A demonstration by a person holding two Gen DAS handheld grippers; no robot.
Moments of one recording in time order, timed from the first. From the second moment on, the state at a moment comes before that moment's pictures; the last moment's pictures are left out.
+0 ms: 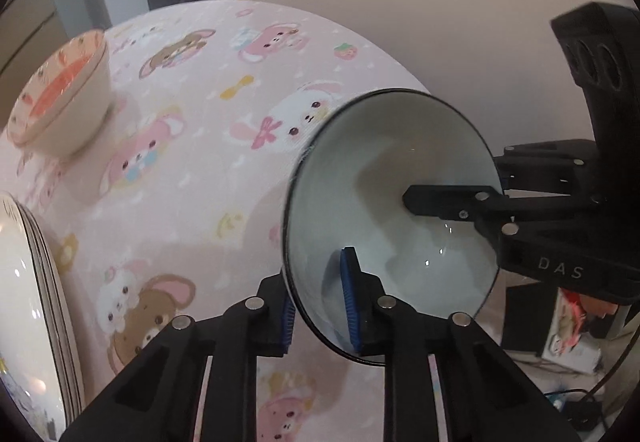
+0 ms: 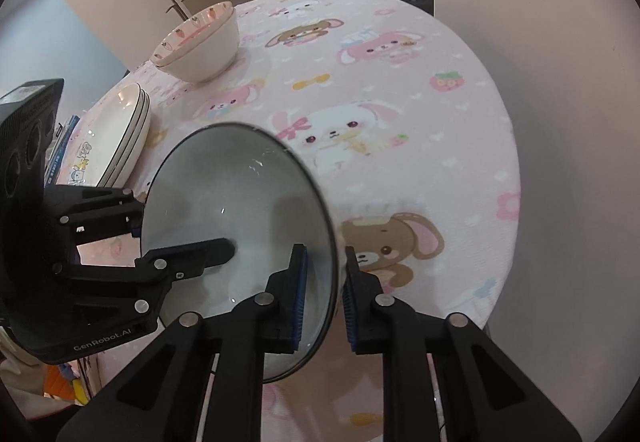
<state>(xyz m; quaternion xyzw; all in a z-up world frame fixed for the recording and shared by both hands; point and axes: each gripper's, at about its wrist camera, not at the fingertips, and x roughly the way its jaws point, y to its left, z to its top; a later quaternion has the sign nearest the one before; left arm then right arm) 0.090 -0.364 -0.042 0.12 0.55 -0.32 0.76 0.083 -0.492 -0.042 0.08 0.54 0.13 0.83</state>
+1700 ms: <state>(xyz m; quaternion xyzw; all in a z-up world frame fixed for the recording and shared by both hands) 0.187 -0.203 0.078 -0.03 0.42 -0.21 0.88 0.202 -0.358 0.081 0.04 0.42 0.18 0.89</state>
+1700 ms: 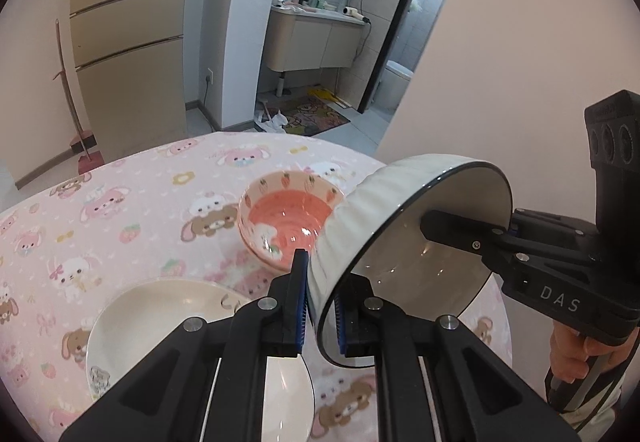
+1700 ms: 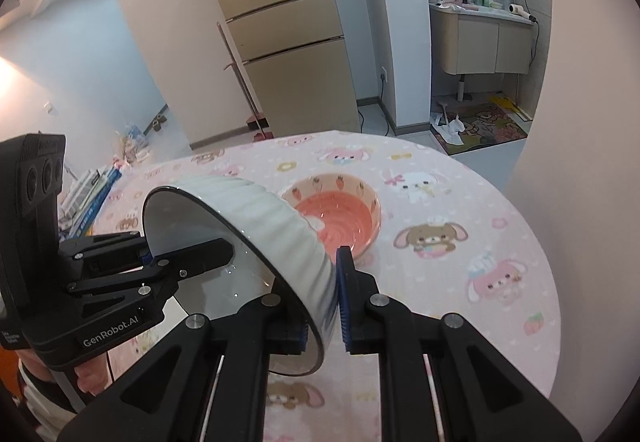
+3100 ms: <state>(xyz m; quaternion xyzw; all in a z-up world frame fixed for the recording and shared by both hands) 0.270 -0.219 0.012 0.05 0.44 -0.12 0.89 0.293 -0.340 0.016 0.02 0.44 0.13 0.89</state>
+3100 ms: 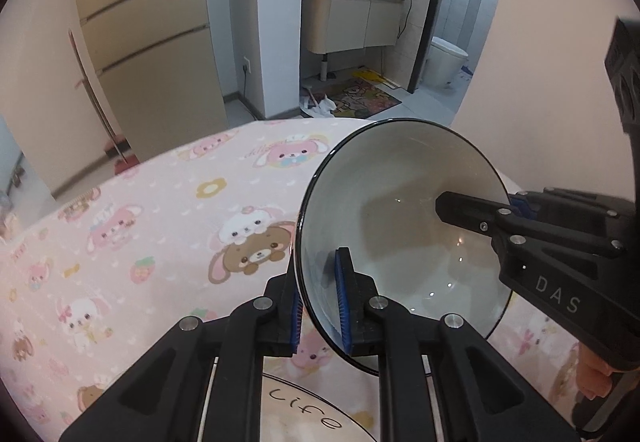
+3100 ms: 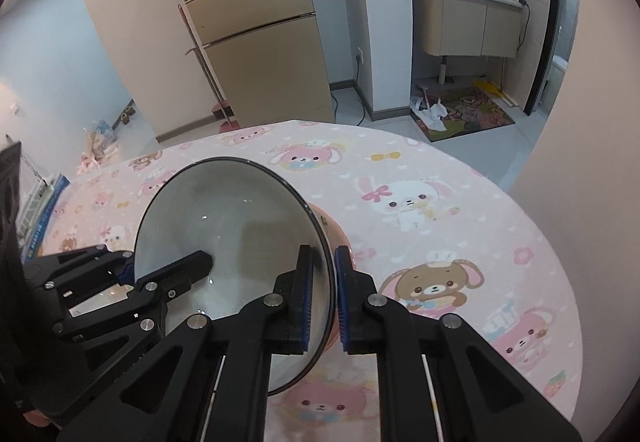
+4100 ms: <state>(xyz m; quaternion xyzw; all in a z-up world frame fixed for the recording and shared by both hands) 0.272 -0.220 -0.004 0.07 0.41 -0.10 0.91 0.290 -0.327 0.008 -0.03 0.43 0.12 0.90</state>
